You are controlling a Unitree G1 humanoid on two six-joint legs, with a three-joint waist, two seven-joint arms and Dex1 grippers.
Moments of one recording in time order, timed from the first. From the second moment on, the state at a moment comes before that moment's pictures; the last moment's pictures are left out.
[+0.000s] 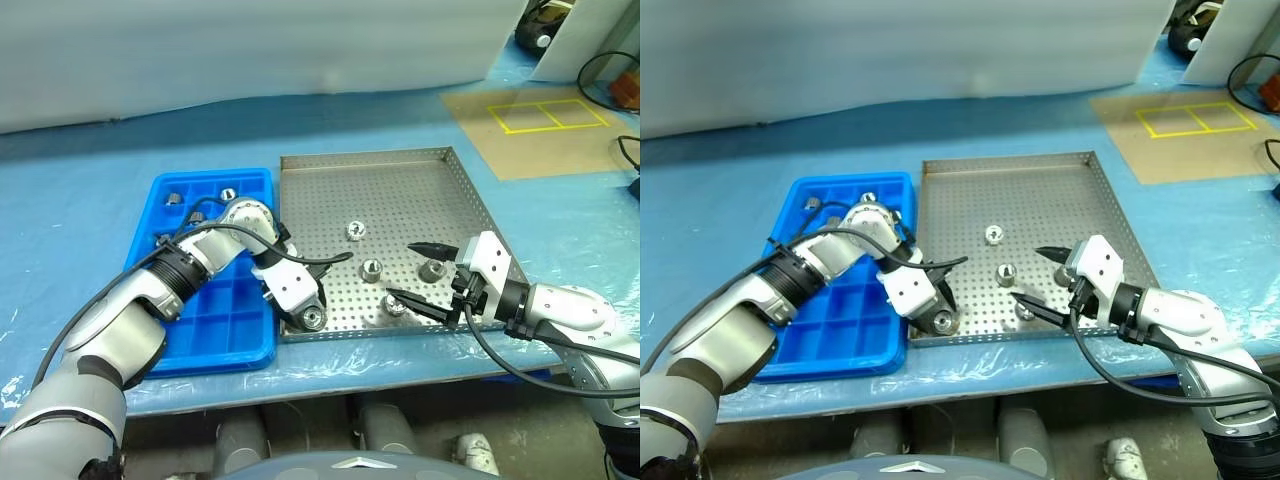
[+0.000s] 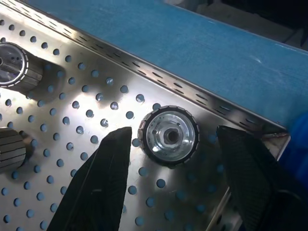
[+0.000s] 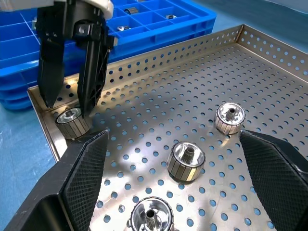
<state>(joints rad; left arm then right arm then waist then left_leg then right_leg) -0.93 0.51 -0.76 0.43 -0.04 -0.51 -1.61 0.02 -0.76 -0.11 -0.53 0.45 0.46 0.84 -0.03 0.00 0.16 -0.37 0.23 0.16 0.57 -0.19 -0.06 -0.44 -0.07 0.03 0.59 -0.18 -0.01</state>
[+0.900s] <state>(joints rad) -0.91 0.45 -0.70 0.52 0.06 -0.57 -1.56 -0.02 -0.76 -0.10 -0.52 0.44 0.45 0.85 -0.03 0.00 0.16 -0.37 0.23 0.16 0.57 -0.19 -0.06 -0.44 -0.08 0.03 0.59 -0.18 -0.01</state>
